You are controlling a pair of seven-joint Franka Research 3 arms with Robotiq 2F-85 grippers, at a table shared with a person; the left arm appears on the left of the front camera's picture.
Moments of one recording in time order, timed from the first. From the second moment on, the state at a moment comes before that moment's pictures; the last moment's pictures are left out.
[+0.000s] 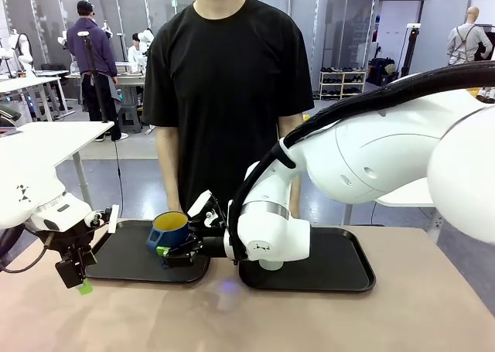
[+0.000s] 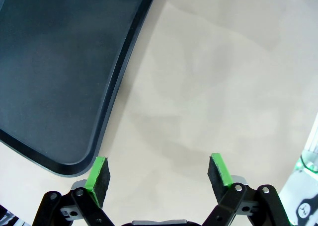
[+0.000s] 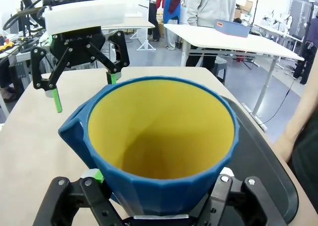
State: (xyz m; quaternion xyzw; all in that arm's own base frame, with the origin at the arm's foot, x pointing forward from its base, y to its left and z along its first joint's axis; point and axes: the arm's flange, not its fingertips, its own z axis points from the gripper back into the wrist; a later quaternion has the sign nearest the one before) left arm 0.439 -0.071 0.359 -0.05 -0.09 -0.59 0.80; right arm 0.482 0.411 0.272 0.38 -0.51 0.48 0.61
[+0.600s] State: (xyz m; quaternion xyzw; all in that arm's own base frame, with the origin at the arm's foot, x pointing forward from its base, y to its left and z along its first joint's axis) left arm 0.439 -0.071 0.359 -0.05 -0.09 -0.59 0.80; right arm 0.498 0.425 0.245 0.38 -0.51 0.45 0.62
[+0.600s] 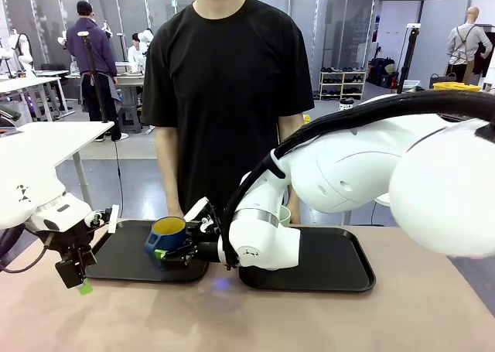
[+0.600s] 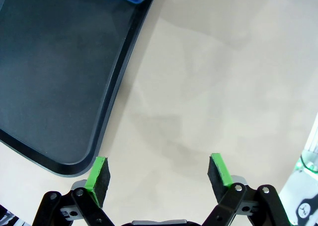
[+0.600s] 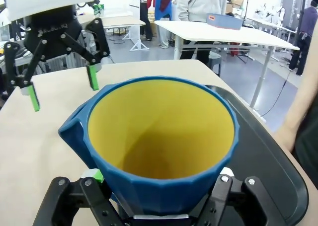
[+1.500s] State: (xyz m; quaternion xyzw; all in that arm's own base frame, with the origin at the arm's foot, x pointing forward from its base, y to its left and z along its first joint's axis) left arm 0.439 -0.071 0.359 -0.05 -0.09 -0.59 0.80; right arm 0.497 0.433 0.215 0.37 -0.51 0.43 0.65
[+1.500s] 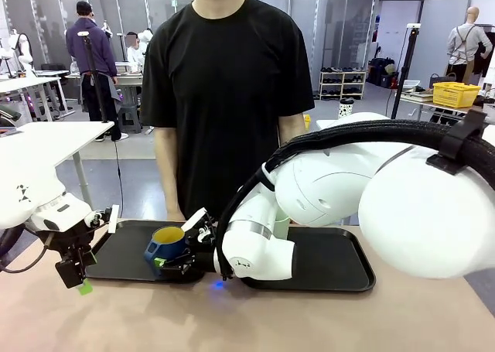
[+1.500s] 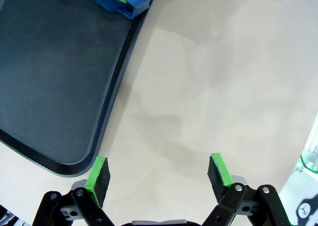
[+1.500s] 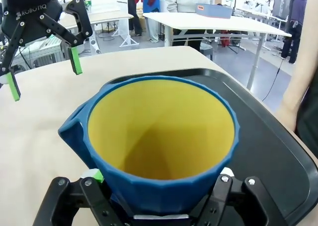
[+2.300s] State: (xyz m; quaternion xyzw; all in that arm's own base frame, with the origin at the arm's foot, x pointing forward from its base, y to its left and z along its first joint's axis) left arm 0.439 -0.071 0.359 -0.05 -0.09 -0.59 0.80; right arm 0.501 0.431 0.220 0.36 -0.52 0.43 0.65
